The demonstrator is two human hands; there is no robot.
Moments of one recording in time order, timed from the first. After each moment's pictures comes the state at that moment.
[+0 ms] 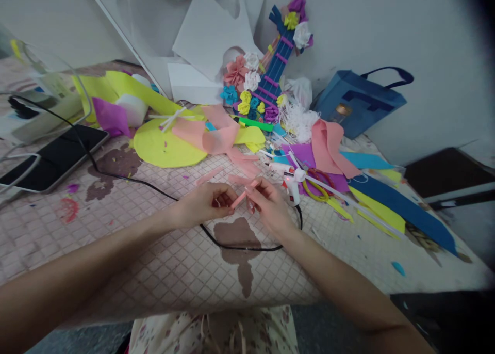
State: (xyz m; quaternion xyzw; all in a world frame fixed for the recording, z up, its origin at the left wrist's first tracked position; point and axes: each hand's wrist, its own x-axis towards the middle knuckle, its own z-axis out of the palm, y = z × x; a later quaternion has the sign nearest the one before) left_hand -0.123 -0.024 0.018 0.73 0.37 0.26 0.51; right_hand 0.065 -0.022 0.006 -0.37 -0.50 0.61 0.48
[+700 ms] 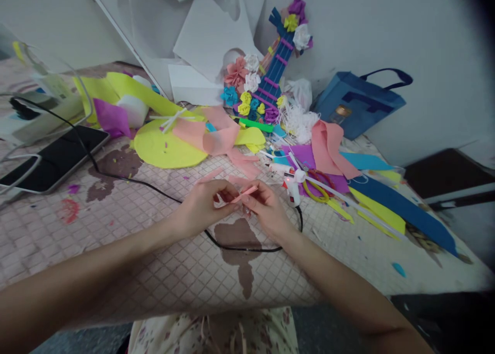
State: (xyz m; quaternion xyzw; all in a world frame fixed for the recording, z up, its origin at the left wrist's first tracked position) left_hand -0.112 -0.038 0.027 0.75 0.45 0.36 0.33; right_hand 0.065 -0.026 0.002 -0.33 -0.53 0.64 0.45
